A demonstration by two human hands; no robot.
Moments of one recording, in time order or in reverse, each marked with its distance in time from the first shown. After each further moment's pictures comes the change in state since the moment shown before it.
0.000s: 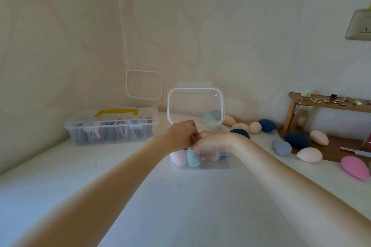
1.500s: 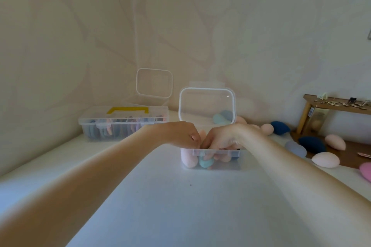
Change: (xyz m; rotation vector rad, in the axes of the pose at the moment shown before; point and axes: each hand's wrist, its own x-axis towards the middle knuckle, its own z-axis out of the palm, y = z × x) left_hand -0.032 -0.014 -0.032 -0.116 -0.258 0.030; right_hand 0.018 -0.004 -0.014 -0.163 -0.188 0.104
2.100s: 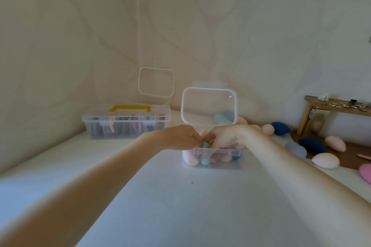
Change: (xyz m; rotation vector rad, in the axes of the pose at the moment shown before) left_hand -0.004 -0.003 0.015 -0.212 0.056 -0.067; right_hand 0.003 0.003 0.001 0.070 0.001 -0.021
